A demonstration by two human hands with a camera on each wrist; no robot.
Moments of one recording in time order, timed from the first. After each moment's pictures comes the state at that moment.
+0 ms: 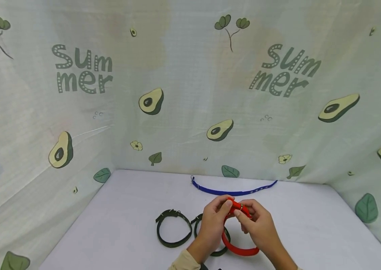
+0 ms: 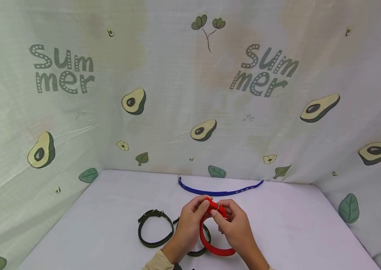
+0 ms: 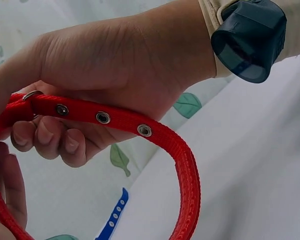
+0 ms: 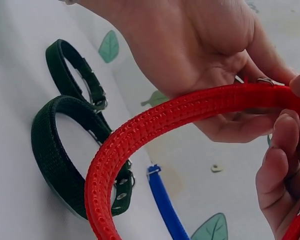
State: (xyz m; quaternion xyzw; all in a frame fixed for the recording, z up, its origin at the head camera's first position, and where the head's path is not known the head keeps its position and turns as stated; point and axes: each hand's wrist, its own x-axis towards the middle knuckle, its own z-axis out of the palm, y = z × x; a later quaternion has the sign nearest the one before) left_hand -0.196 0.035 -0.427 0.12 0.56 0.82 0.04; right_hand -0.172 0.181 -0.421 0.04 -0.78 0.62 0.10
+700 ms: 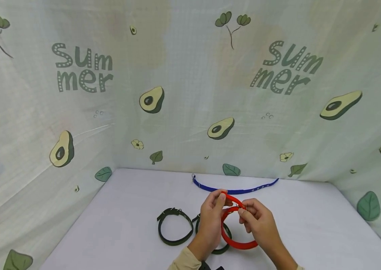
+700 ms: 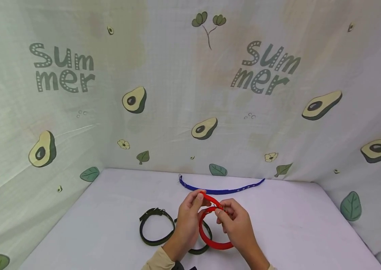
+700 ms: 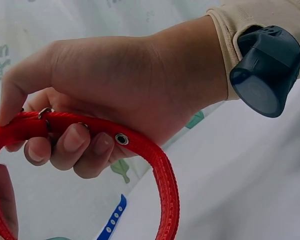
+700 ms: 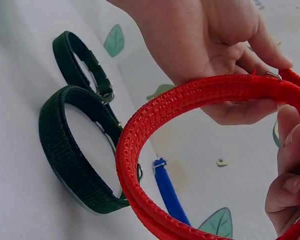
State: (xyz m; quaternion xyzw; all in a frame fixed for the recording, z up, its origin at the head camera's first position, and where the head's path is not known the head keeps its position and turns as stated) left_hand -0.199 0.034 -0.427 0.06 0.54 0.84 0.02; right_hand -0.174 0.181 -0.426 0.05 -0.77 0.62 0.12
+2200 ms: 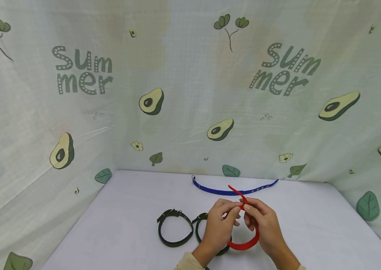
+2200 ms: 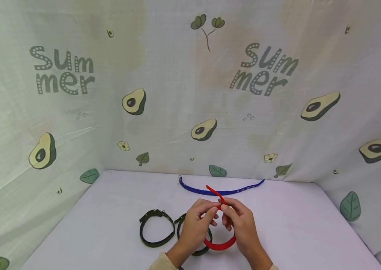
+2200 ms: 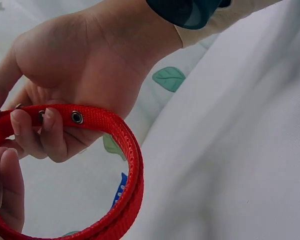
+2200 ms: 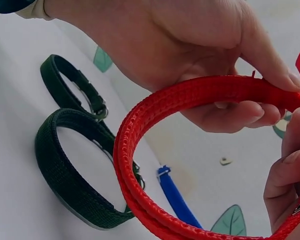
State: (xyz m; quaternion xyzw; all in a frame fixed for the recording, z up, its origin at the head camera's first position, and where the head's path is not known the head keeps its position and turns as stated) left_hand -0.190 0.041 -0.436 0.17 0.68 0.72 -0.04; right_hand -0.176 0.191 -0.424 0.02 -0.71 0.70 0.10
